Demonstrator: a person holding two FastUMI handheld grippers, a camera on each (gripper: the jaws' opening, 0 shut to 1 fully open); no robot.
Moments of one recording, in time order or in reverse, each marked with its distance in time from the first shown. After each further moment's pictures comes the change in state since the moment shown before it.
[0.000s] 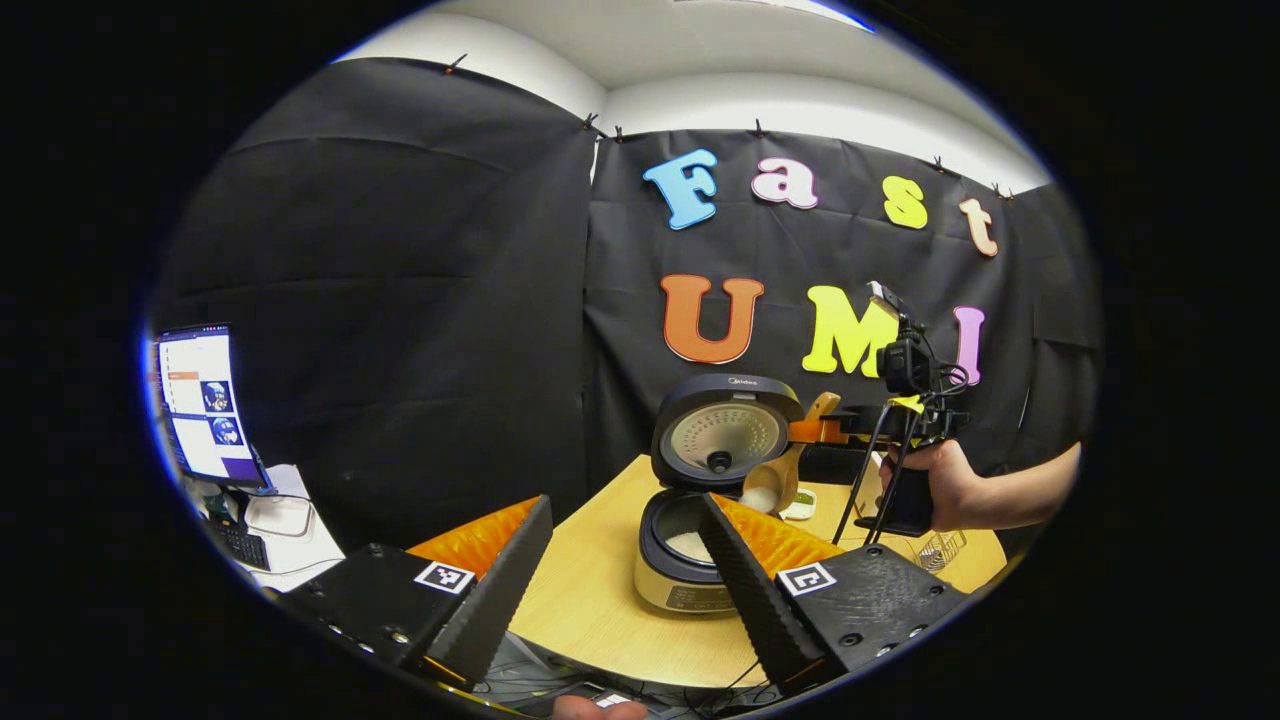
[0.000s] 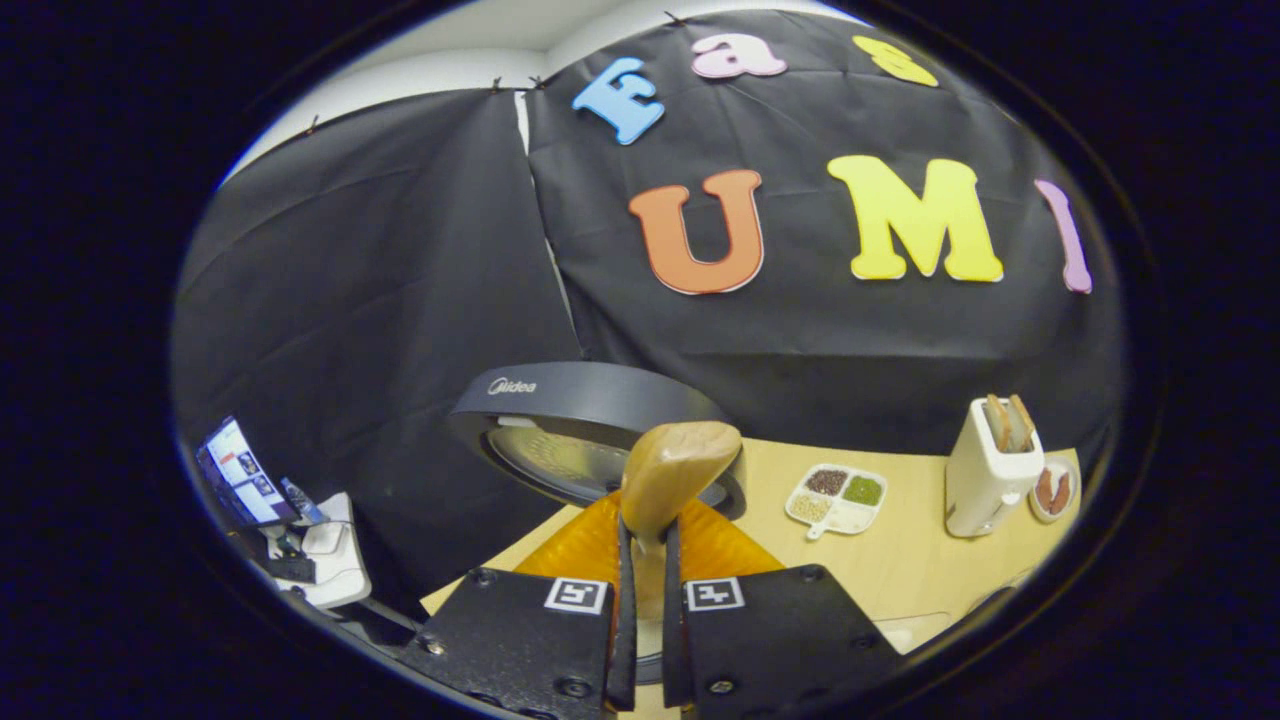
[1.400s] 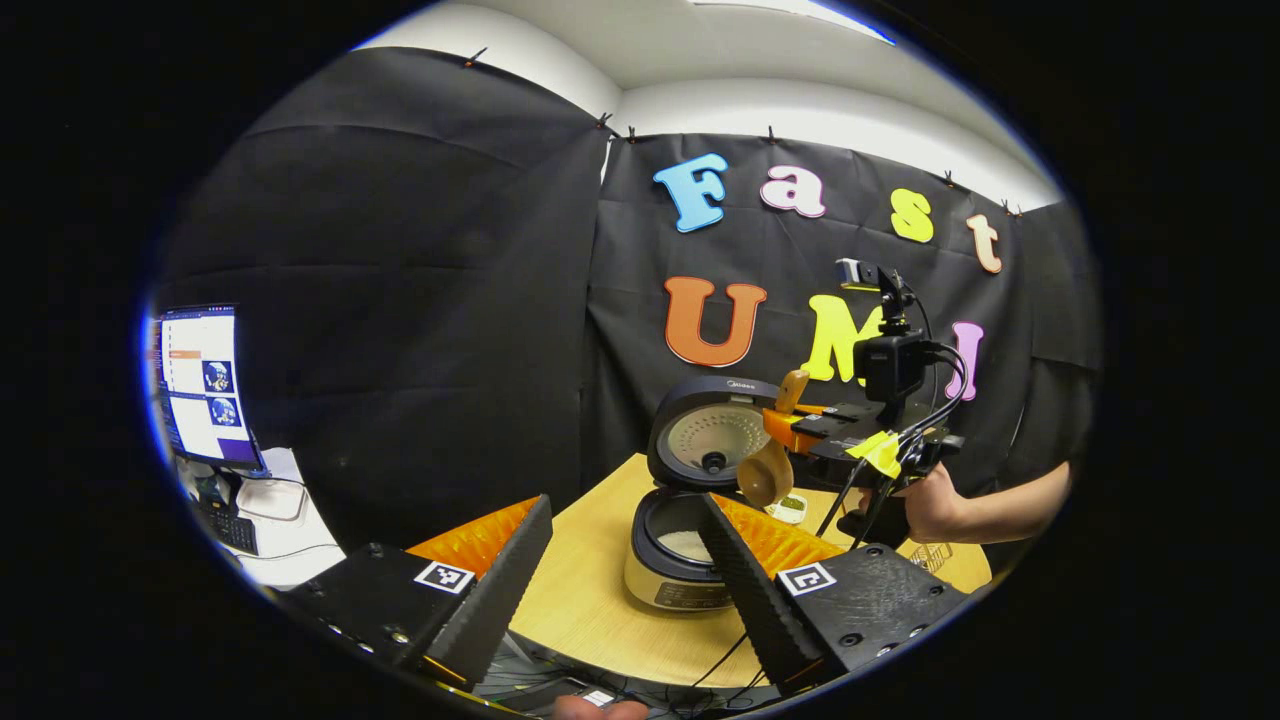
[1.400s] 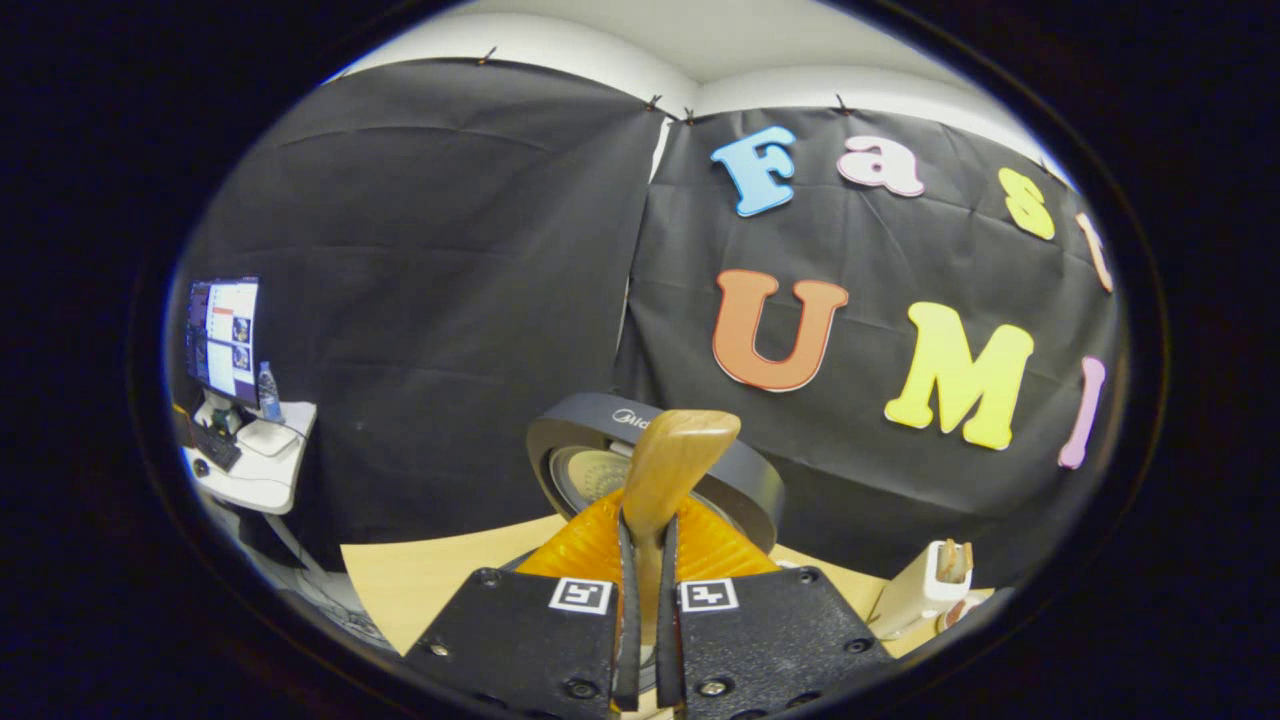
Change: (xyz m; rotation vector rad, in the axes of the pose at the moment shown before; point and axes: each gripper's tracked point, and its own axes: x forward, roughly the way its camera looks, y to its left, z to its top) left arm -0.008 -0.006 0.001 -0.040 -0.003 -0.014; right arm -0.018 0.046 0.018 -0.362 -0.167 0.017
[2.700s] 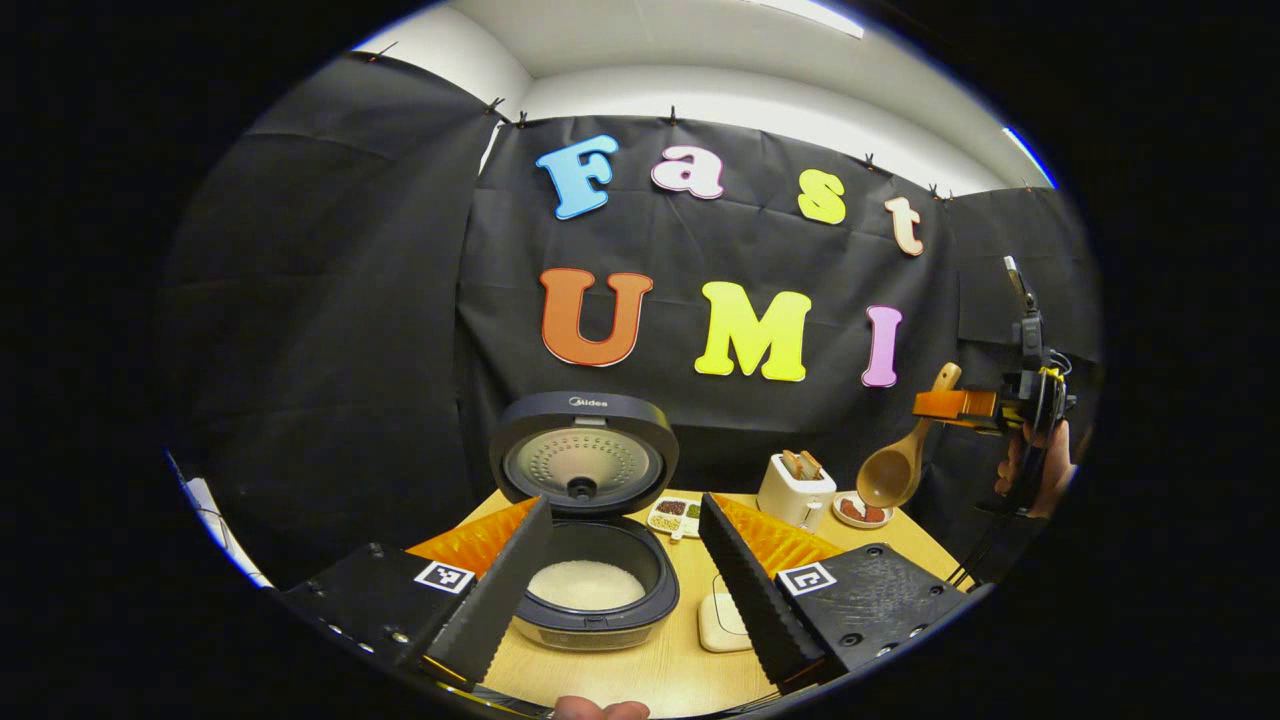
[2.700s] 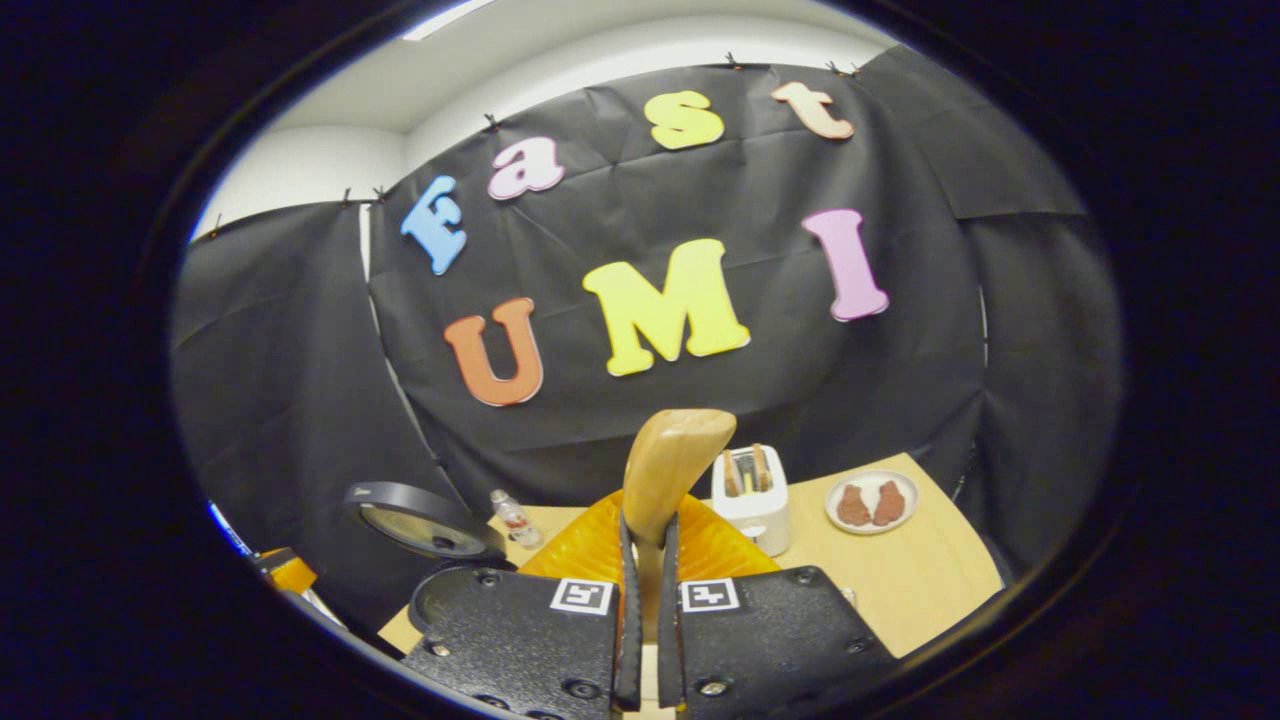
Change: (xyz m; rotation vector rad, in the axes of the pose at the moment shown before) left arm 0.084 -0.136 0.016 0.058 0.010 -0.299; right arm -0.232 -0.289 -0.043 0.557 0.012 -0.501
